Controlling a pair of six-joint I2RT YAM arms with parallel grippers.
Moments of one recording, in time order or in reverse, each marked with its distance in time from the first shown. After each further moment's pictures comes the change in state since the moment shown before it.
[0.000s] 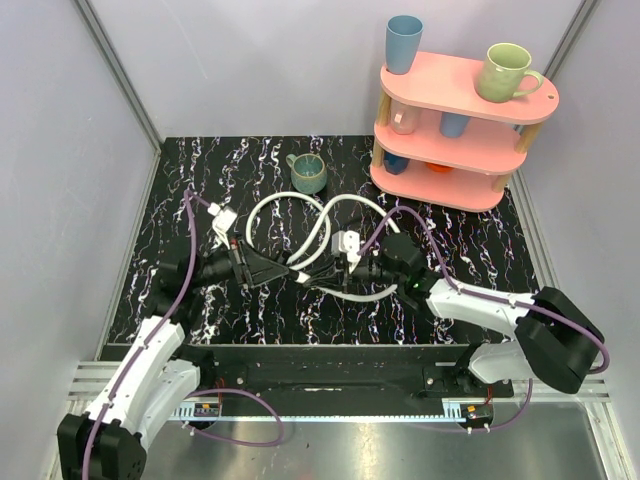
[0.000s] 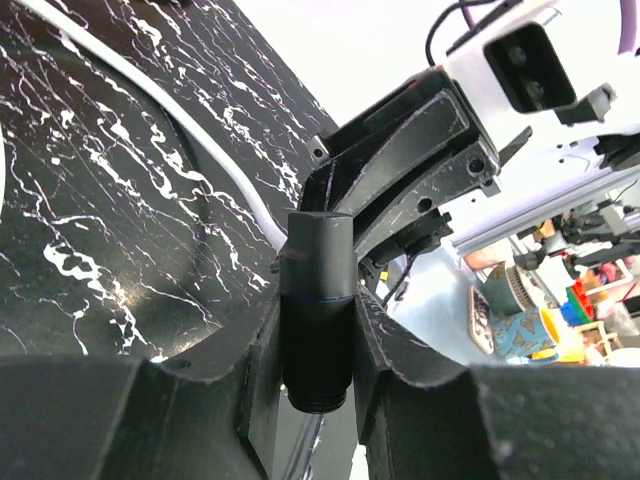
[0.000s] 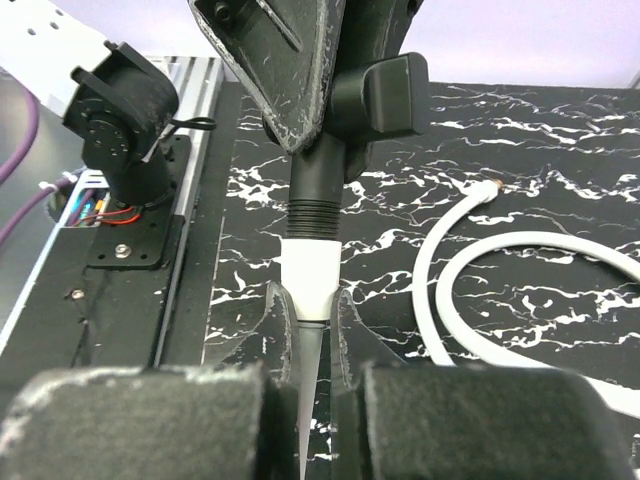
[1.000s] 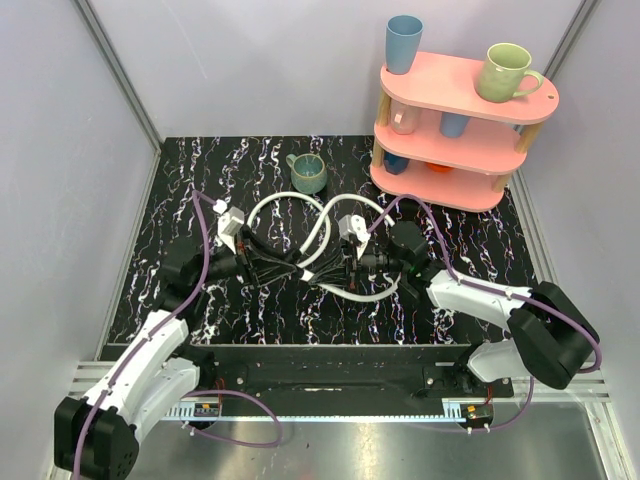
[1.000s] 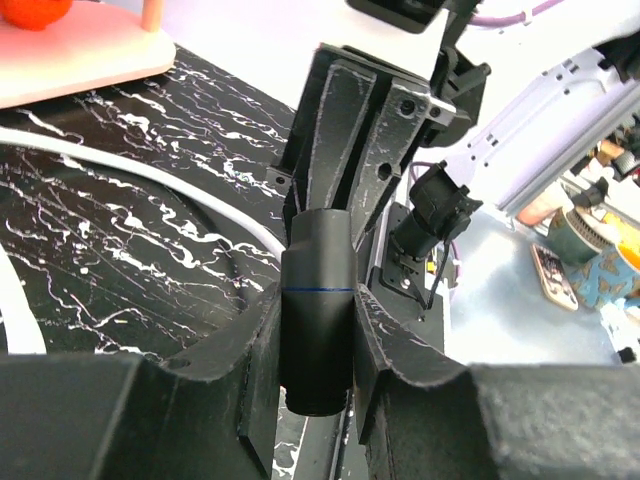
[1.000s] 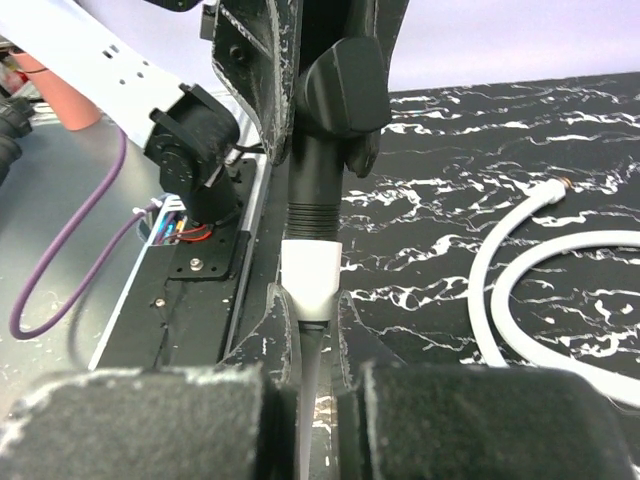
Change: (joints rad) left arm -0.085 0.068 0.027 0.209 0.040 0.226; right arm -0.116 0.040 0.045 0.038 -0.248 0.229
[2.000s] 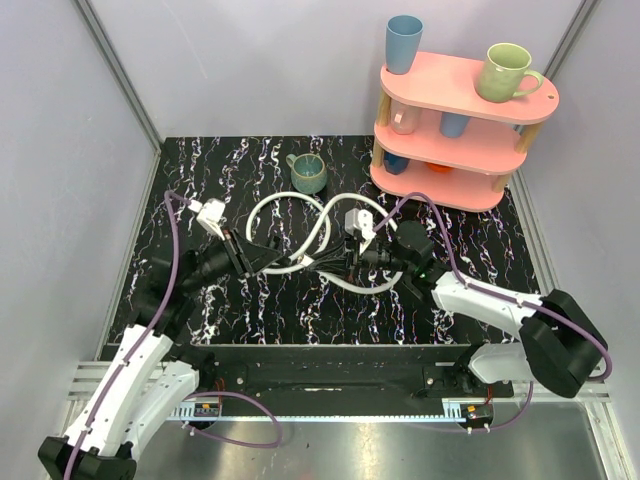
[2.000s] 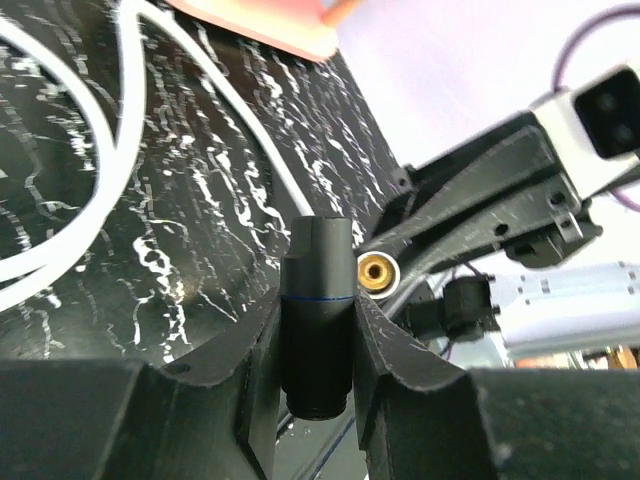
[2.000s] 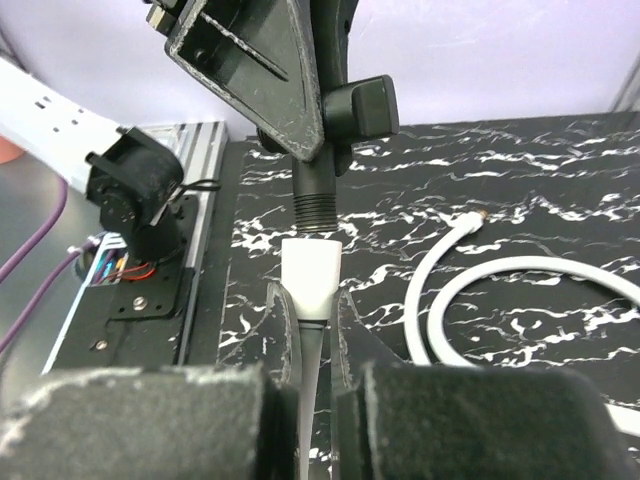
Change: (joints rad) left arm -0.018 -0.159 0.154 -0.573 -0.440 -0.182; right arm 0.009 -0.044 -0.001 0.020 0.143 -0.032
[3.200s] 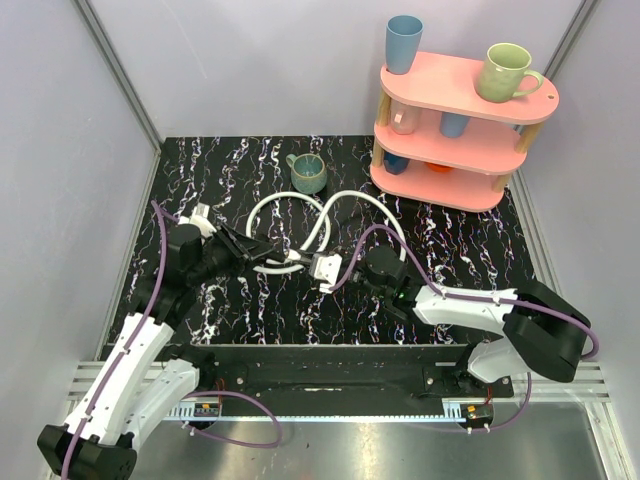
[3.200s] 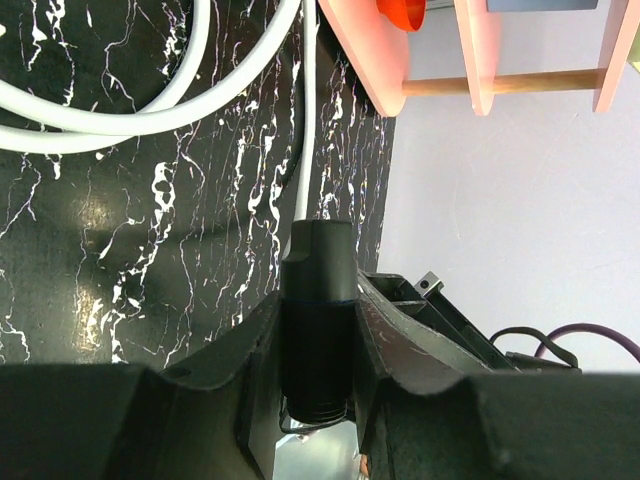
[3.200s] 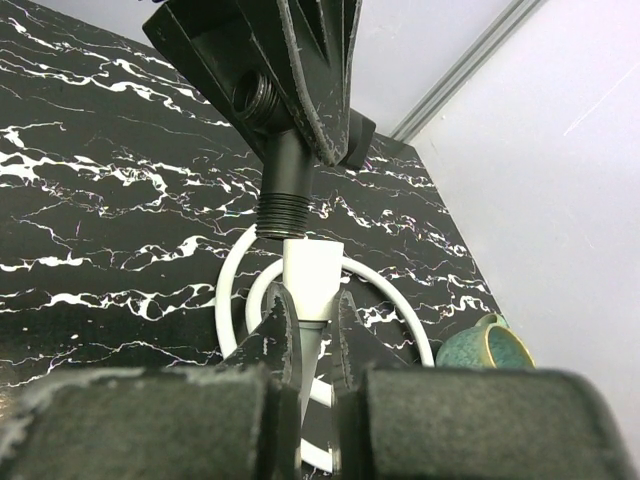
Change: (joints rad) left arm 0.001 0.088 0.103 -0.279 -0.271 -0.441; right arm 0.237 0.076 -0.018 0.037 0.520 -0.685
